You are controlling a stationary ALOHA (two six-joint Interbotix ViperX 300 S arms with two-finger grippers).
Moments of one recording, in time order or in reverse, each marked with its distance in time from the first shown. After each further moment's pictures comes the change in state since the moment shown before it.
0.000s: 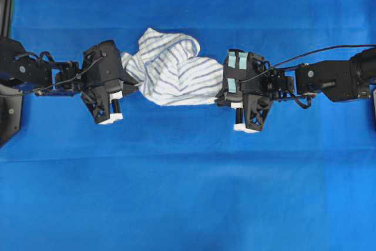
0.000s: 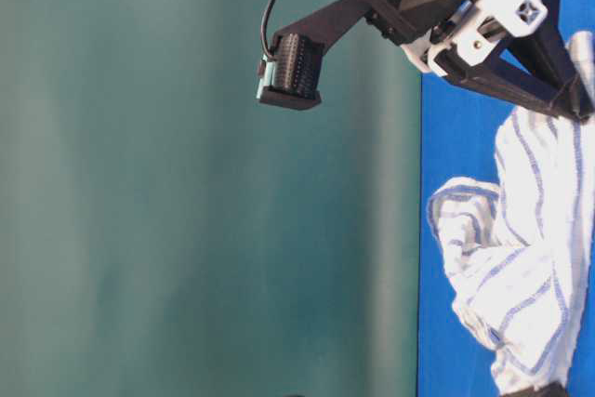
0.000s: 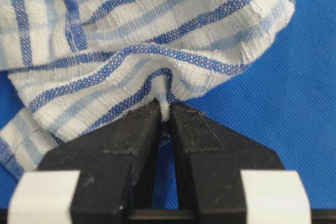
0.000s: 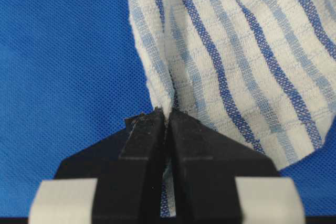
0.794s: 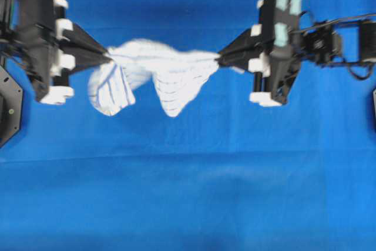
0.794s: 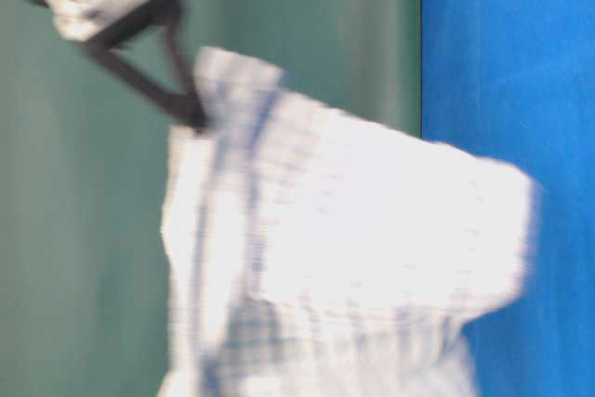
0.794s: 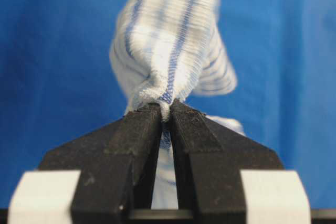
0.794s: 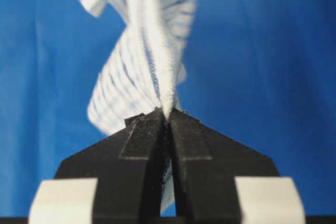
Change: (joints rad) left arm 0.034 -0.715 -0.238 0.000 0.589 -0.009; right arm 0.000 -0.509 -0.199 -0.025 0.423 -0.017
